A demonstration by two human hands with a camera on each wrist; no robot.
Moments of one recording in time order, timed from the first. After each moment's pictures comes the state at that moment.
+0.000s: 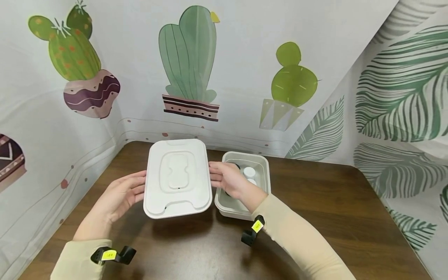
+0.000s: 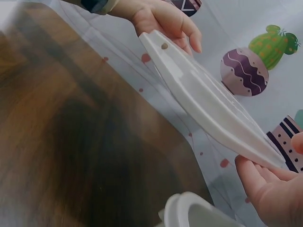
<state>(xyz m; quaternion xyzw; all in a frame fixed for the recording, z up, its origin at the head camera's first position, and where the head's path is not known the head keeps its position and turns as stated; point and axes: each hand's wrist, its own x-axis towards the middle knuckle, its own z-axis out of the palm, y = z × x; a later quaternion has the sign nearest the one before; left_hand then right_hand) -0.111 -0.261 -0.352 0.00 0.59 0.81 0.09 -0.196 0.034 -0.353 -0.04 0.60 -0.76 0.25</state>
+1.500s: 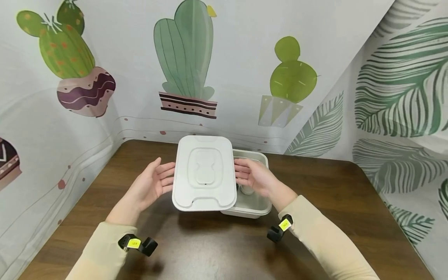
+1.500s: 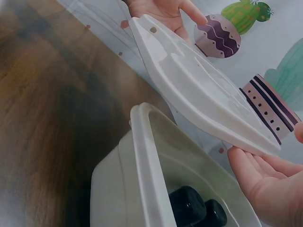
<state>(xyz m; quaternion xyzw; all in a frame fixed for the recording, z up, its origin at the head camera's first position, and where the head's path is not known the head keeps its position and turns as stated) -0.144 -0.203 -0.346 0.03 0.61 0.77 0.19 -0.204 0.113 -0.352 -0.02 0.61 -0.74 0.26</state>
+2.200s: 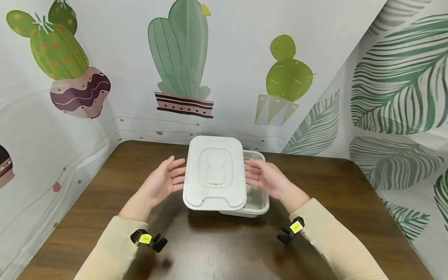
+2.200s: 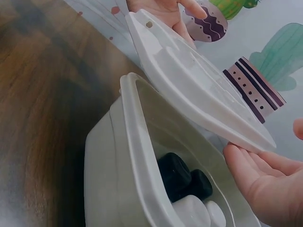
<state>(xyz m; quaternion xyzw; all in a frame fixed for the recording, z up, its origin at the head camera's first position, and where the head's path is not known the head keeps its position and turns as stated) -0.160 -0.172 -0.349 0.02 0.62 0.76 0.20 -0.200 0.148 -0.351 -0.01 0.62 -0.74 0.25</state>
